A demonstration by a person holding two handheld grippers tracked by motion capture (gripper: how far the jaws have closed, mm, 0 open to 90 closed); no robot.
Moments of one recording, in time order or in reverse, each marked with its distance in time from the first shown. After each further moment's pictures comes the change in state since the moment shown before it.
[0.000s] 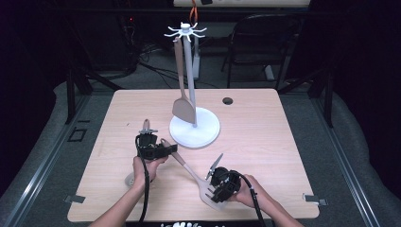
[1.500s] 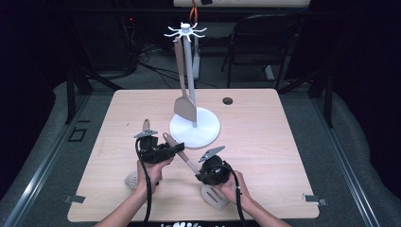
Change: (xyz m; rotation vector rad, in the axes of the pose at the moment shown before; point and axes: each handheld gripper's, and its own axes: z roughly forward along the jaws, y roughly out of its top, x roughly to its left) left arm -0.029 -0.006 -0.015 -0.128 -0.183 -0.009; right arm -0.006 0.029 0.000 -0.376 -0.148 0.176
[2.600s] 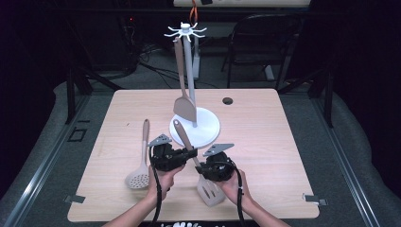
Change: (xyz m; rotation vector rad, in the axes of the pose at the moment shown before) left arm -0.033 -0.013 0.016 -0.019 -0.135 0.121; right arm 0.002 0.007 -0.023 -0.150 -0.025 0.056
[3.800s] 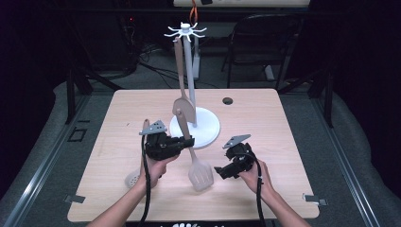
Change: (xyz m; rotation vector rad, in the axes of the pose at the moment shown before) left arm 0.000 0.044 -0.019 0.001 -0.072 0.186; right arm -0.061 -0.013 -0.027 0.145 -0.154 -0.068
